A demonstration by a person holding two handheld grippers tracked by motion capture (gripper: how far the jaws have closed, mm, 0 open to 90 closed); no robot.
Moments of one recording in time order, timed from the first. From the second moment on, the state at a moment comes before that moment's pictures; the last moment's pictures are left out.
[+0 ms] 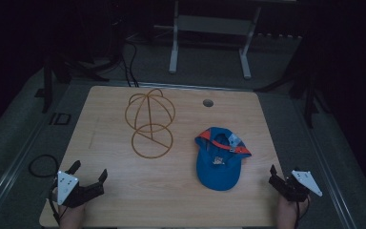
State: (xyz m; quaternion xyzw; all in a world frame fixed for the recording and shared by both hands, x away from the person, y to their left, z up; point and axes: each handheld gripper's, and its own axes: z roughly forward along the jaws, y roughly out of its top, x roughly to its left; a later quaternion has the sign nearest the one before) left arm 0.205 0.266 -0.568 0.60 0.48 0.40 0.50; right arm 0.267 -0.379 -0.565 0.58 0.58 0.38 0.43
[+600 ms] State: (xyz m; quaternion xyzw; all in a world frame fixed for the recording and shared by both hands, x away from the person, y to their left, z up) left arm 0.205 0.265 -0.568 0.60 0.48 0.39 0.51; right arm 0.277 -0.377 -0.551 0.59 0.60 0.39 0.37
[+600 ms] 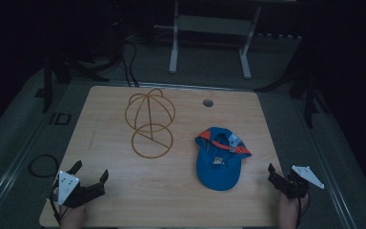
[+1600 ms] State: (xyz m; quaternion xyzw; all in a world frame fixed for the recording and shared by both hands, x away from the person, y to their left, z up) left arm 0.206 0.266 -0.567 0.60 0.48 0.38 0.51; right arm 0.350 -0.315 -0.495 0.50 0.70 0.44 0.25
